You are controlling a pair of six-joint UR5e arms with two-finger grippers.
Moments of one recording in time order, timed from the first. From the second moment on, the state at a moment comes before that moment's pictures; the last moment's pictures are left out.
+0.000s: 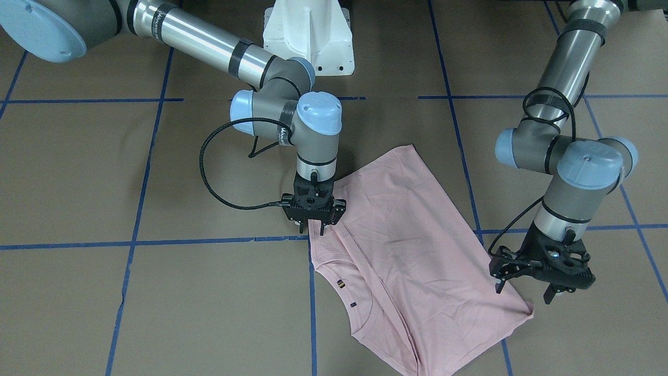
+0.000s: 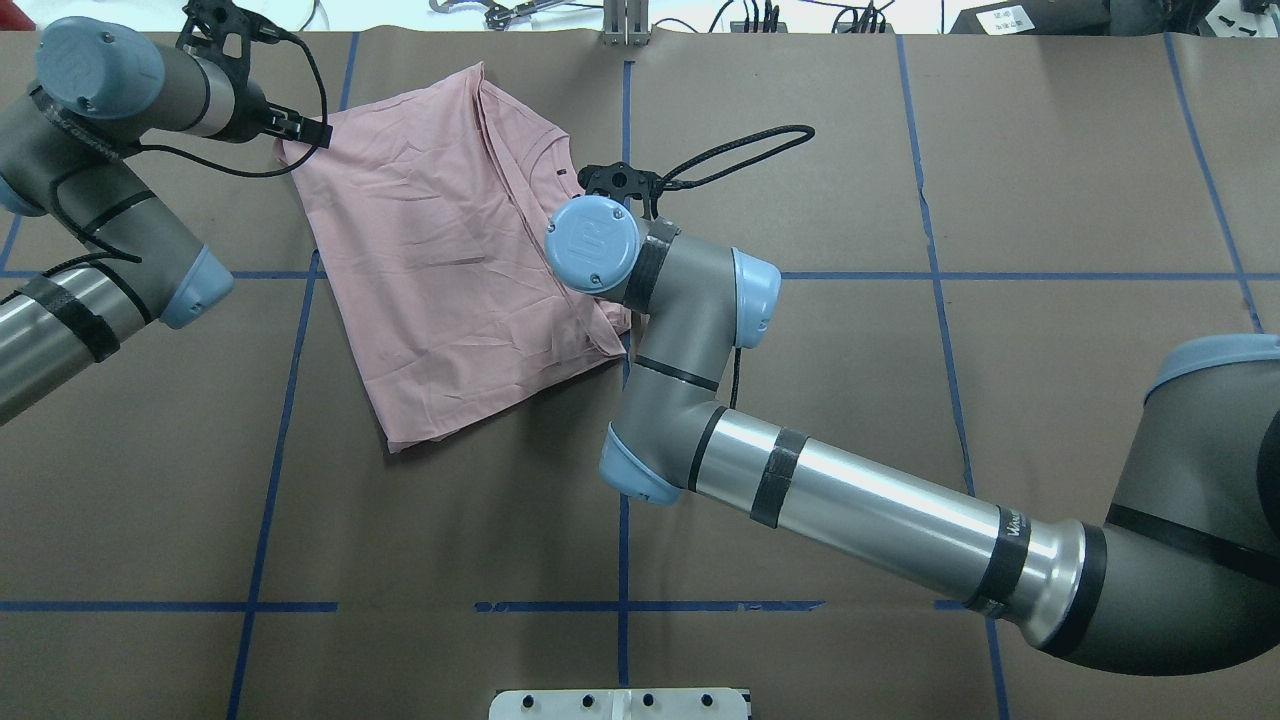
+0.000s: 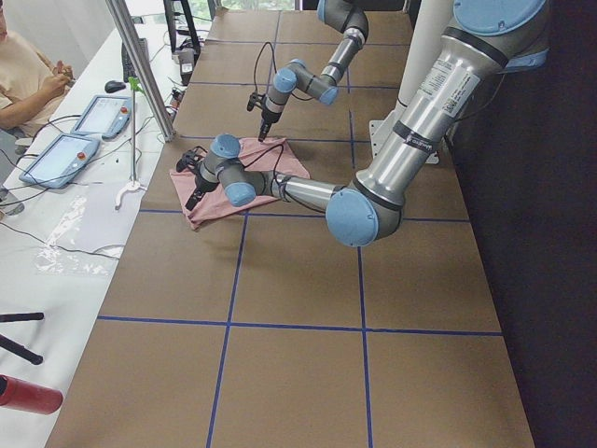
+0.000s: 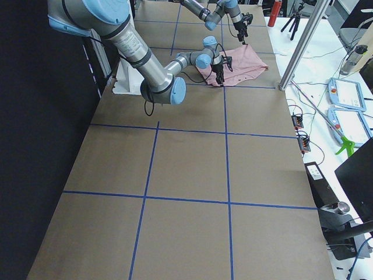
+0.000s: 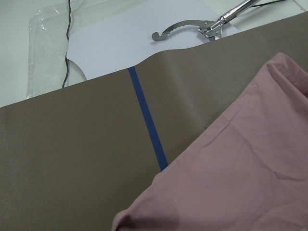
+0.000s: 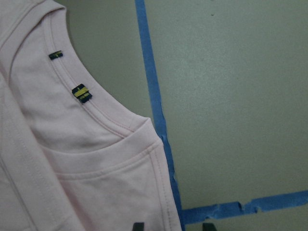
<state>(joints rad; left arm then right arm) -0.98 -2.14 -1.13 -2.40 -1.81 -0.63 0.51 -0.57 1.08 -1.30 1.53 1.35</state>
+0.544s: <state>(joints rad) -0.98 -2.13 -1.13 -2.40 -1.81 -0.63 0.50 -0.56 1.07 -1.30 1.52 1.35</state>
